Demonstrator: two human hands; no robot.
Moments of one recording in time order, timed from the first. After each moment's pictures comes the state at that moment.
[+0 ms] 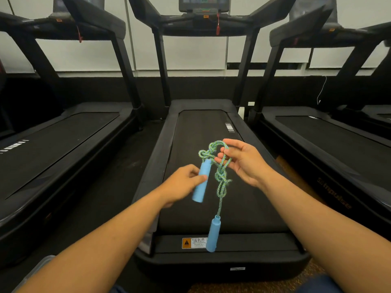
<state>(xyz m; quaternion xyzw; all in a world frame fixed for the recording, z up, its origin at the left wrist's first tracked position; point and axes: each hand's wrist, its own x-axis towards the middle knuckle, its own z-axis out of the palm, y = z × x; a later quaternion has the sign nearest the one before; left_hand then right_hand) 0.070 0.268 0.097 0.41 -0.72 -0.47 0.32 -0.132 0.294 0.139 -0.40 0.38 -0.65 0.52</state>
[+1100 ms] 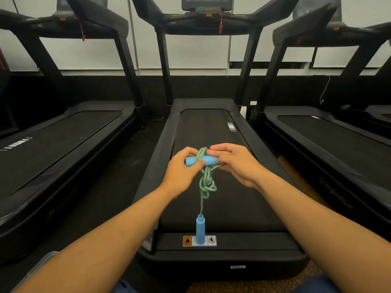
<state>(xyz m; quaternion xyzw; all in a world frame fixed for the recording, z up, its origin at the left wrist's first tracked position) 0.067 0.261 0.104 0.38 -0.71 -0.31 0.50 -0.115 0.297 0.137 -0.53 0.45 -0.54 0.46</state>
